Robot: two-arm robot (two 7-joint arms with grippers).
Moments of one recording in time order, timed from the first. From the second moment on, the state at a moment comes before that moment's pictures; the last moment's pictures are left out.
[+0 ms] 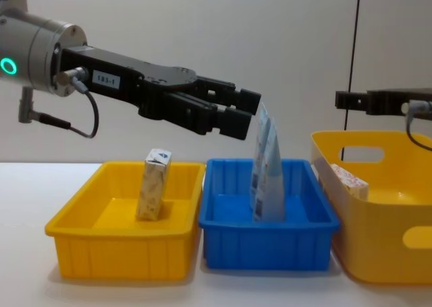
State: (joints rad) left arm -0.89 0.44 0.69 -1.16 -0.52 0.12 -1.46; right arm 0.36 0.33 -0.36 -1.55 0.42 0.27 -0.01
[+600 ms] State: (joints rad) left arm -0.89 0.44 0.69 -1.16 -0.52 0.12 -1.46; right arm 0.23 0.38 -0.36 -1.72 0.41 0.29 0.02
